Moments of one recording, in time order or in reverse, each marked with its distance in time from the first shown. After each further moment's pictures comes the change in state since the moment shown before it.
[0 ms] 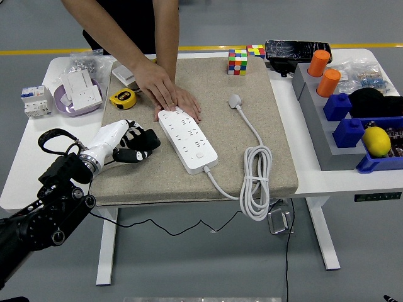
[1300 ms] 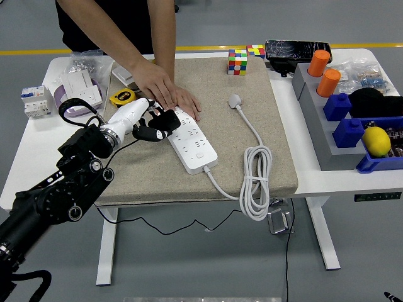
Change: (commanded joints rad) left arm -0.105 -0.071 -0.084 -0.086 0.015 -0.128 0.124; right arm 0.013 -0.004 -0.010 0.001 0.004 0.003 0.002
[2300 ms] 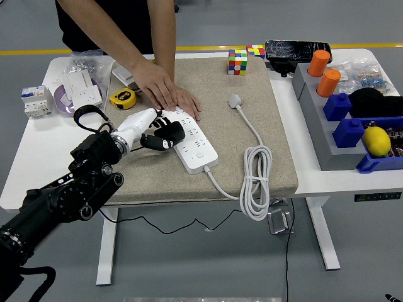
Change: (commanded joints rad) left arm -0.093 -0.034 0.199 0.216 -0.067 0.054 -0.022; right arm 0.000 -0.006 -0.017 0.002 0.001 0.000 0.001
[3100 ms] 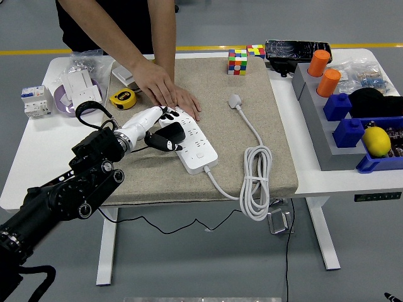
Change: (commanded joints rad) left arm -0.001 0.003 -0.015 -0.045 -0.042 -0.054 -0.011; right arm 0.005 0.003 0.005 0.000 -0.001 0.000 -0.001
